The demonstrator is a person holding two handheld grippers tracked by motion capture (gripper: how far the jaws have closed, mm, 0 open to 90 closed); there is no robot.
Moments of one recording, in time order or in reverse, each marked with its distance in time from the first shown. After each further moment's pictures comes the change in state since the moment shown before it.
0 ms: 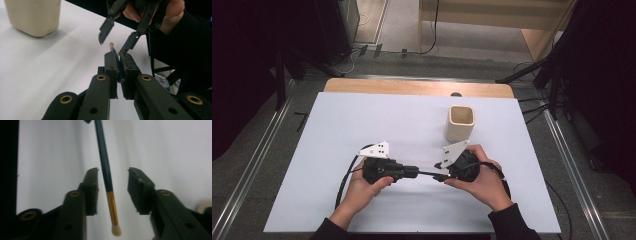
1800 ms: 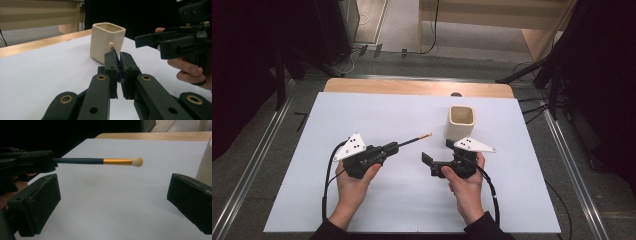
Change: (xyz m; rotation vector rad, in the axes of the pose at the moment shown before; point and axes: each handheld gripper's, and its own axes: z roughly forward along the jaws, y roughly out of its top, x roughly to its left) left arm -0.009 0.002 -0.039 -0.249 0.443 0.042; right arm 0.016 -0.006 0.020 -0.585 -0.289 0.791
